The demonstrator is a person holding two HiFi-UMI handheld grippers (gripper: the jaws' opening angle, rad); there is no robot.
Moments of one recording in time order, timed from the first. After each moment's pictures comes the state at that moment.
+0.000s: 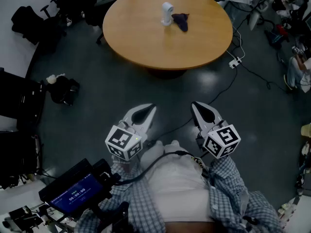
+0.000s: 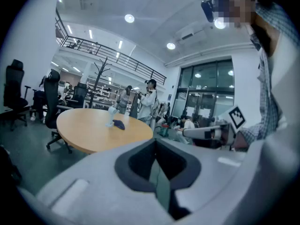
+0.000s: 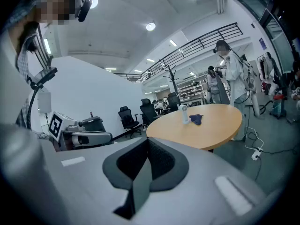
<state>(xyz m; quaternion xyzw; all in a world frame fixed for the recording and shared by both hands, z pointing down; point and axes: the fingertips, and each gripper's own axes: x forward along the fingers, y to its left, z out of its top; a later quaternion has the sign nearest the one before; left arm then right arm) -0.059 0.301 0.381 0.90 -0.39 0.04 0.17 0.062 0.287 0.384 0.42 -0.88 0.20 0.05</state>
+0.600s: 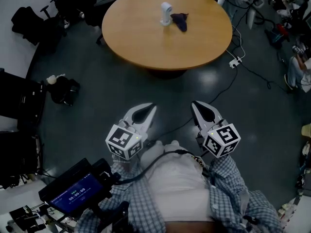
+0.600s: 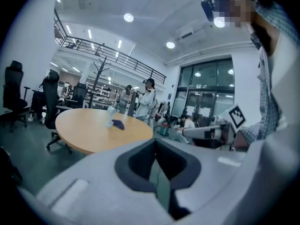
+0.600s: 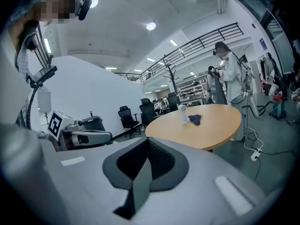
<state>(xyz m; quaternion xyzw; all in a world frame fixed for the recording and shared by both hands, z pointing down) -0.051 0.294 0.380 0.90 -0.39 0.05 0.17 0.069 0.280 0.385 0.42 -0.88 0.20 0.05</state>
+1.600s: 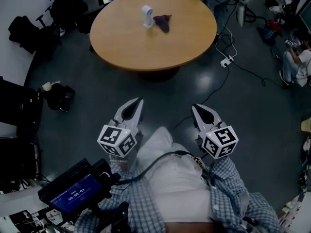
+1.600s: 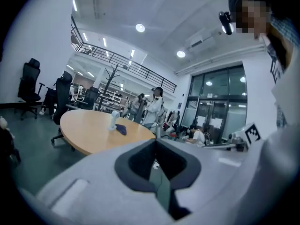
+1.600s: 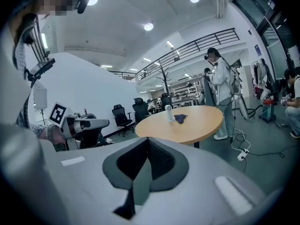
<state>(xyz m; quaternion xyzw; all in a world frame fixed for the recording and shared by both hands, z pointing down) -0.014 0.281 0.369 0.87 -0.46 -0.01 0.18 0.158 0.302 0.403 0.46 -0.87 0.19 0.06</state>
